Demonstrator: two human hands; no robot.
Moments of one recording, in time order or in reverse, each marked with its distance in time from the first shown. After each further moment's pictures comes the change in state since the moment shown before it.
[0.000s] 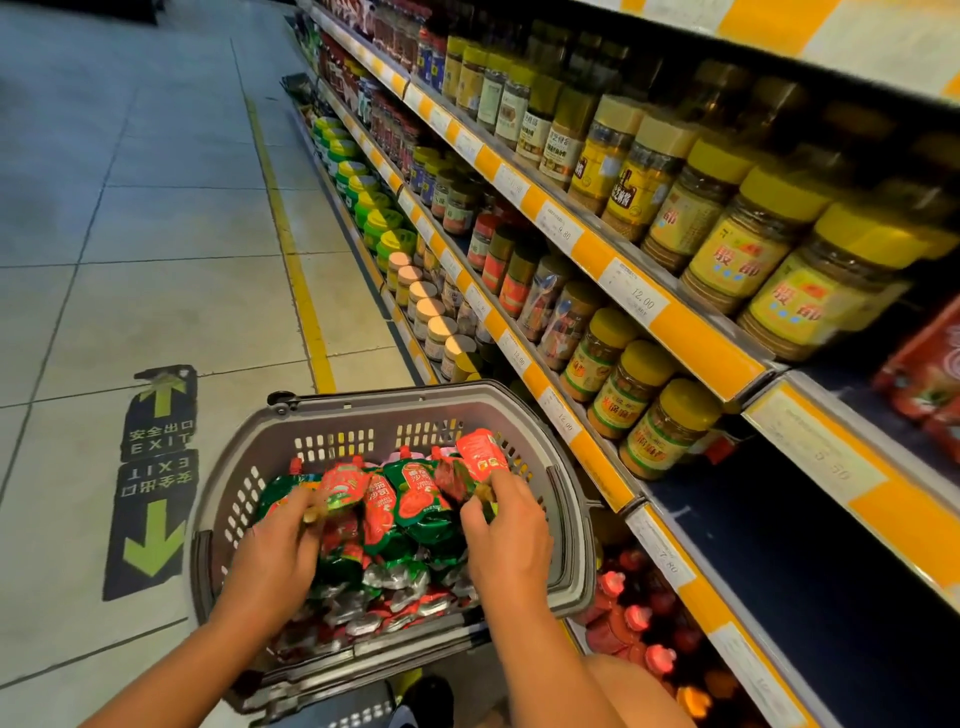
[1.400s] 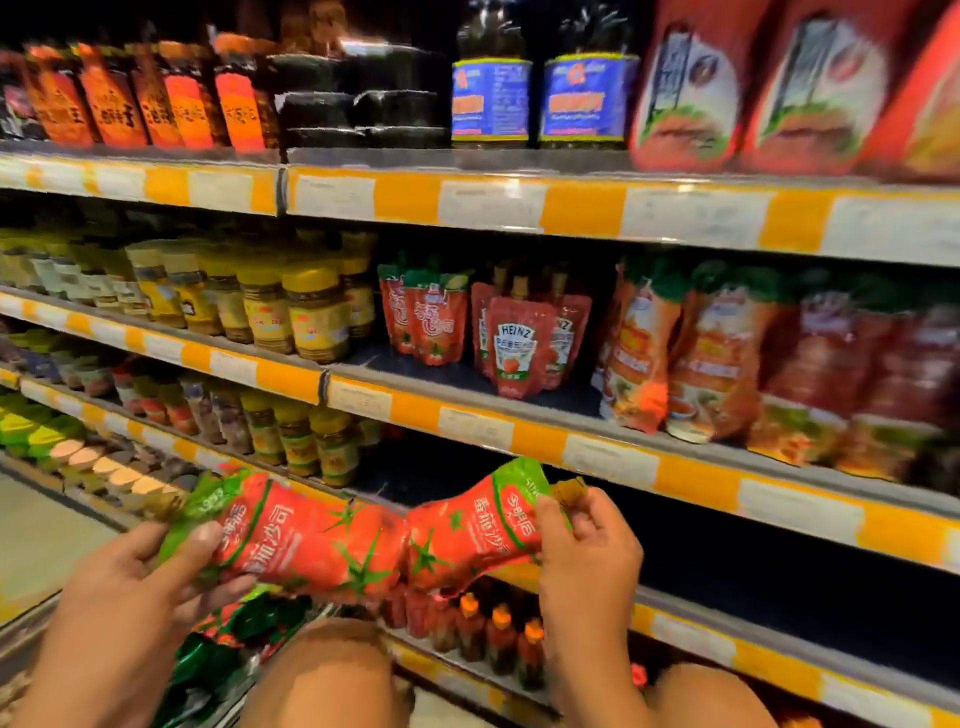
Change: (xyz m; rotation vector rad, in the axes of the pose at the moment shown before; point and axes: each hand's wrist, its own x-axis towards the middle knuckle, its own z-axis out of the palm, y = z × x) left_hand -0.051 0.281 -0.027 -1.033 -0.374 -0.008; right_hand -0.200 0.094 -0.301 0.885 0.954 0.297
